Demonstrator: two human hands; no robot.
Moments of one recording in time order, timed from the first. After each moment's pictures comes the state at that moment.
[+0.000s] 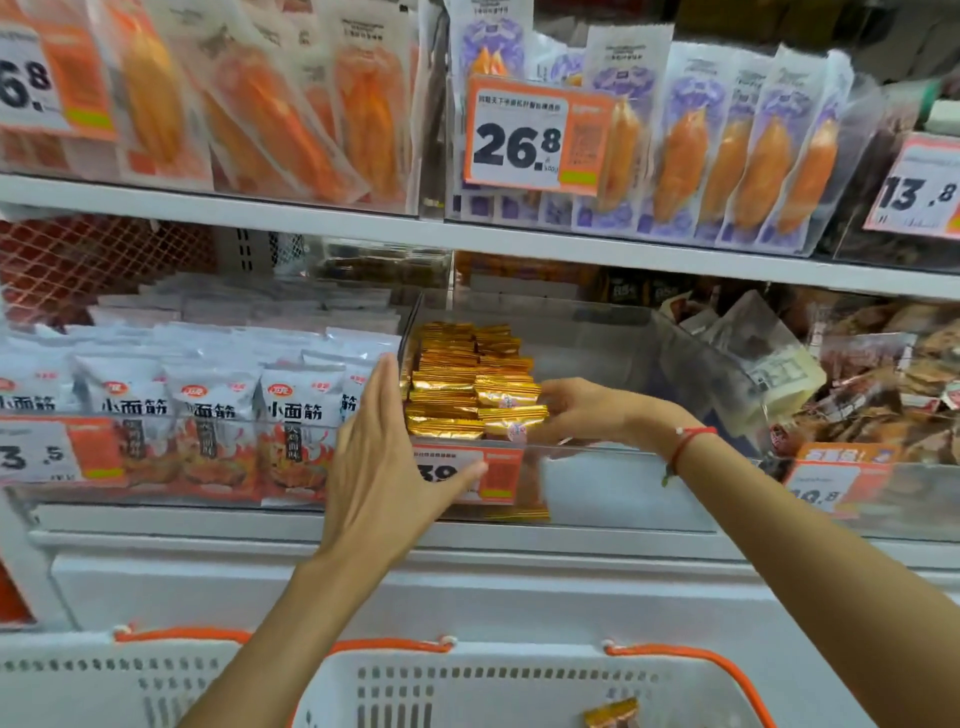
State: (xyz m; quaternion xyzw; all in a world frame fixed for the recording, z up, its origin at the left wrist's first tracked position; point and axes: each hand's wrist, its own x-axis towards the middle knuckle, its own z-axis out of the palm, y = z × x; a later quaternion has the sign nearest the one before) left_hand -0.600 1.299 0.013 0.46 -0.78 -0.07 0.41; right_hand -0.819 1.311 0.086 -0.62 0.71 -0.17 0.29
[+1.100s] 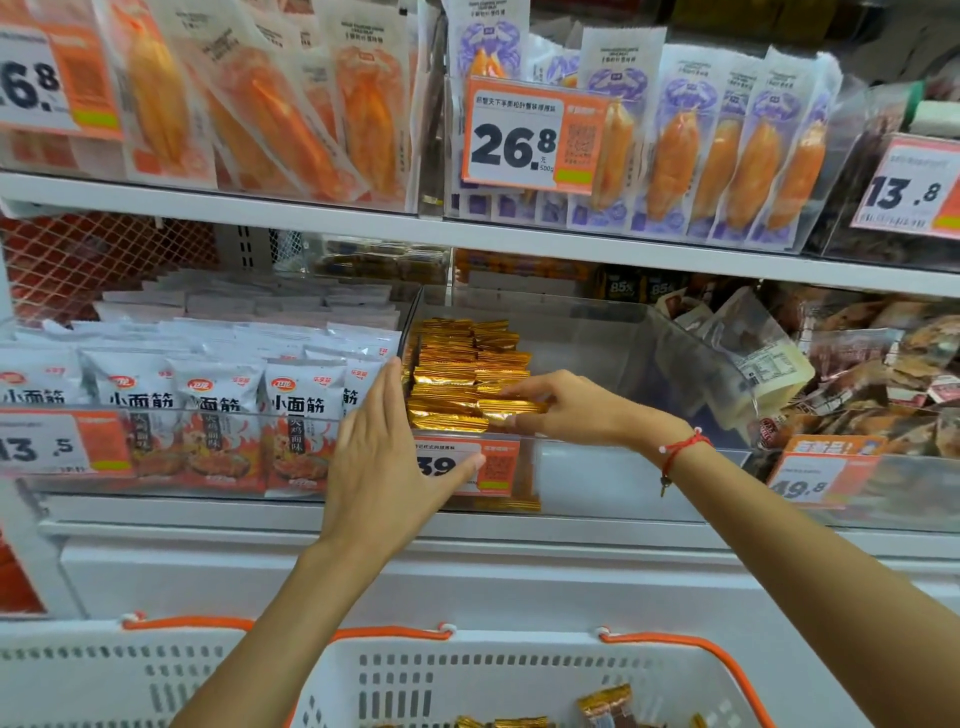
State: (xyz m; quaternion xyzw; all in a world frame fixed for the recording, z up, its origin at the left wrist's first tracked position) left_hand -0.599 1.303 0.015 0.48 -0.79 -0.04 0.38; right_hand -0.803 1.319 0.083 -0.71 0.67 -0.15 0.12
